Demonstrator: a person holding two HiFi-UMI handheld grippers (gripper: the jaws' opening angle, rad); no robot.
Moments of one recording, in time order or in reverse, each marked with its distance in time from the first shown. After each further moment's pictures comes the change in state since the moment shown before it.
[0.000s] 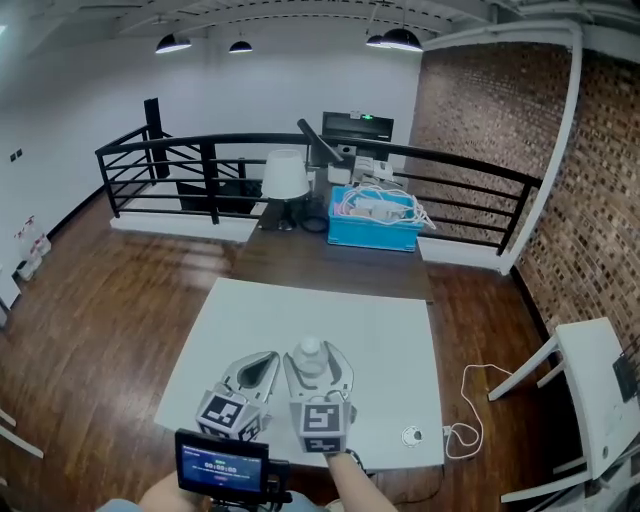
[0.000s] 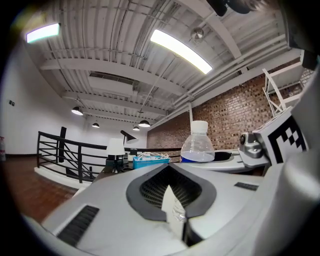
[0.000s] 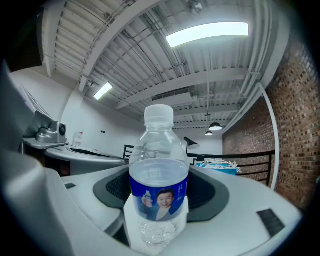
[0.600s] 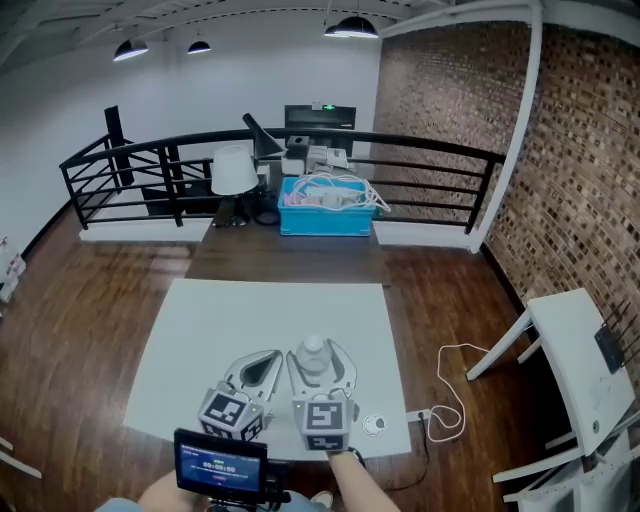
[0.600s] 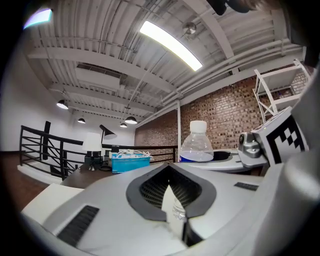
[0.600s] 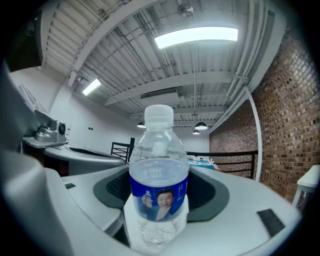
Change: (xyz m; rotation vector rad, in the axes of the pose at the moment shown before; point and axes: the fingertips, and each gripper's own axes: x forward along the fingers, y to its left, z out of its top) left arm 0.069 -0.111 -0.012 0.009 0.024 -0.143; right arm -0.066 -0.111 -0.023 0.033 0.030 -0.132
